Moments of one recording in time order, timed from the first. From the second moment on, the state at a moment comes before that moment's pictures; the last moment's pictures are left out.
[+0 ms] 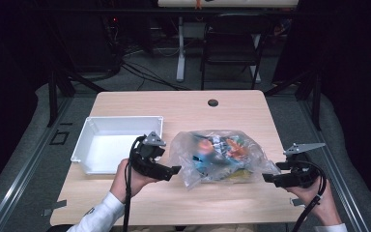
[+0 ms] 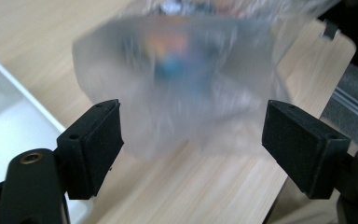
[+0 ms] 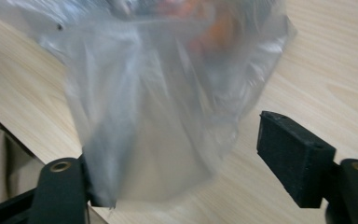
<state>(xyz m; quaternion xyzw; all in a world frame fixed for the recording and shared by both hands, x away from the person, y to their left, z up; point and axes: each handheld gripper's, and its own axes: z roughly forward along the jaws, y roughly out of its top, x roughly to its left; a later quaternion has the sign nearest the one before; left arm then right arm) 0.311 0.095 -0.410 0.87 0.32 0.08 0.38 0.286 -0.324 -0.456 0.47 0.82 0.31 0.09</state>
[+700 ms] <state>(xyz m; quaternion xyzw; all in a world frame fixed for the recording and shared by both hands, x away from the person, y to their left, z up) 0.346 0.036 -0.471 0.91 0.30 0.08 0.27 0.306 -0.279 -0.449 0.41 0.86 0.26 0.12</state>
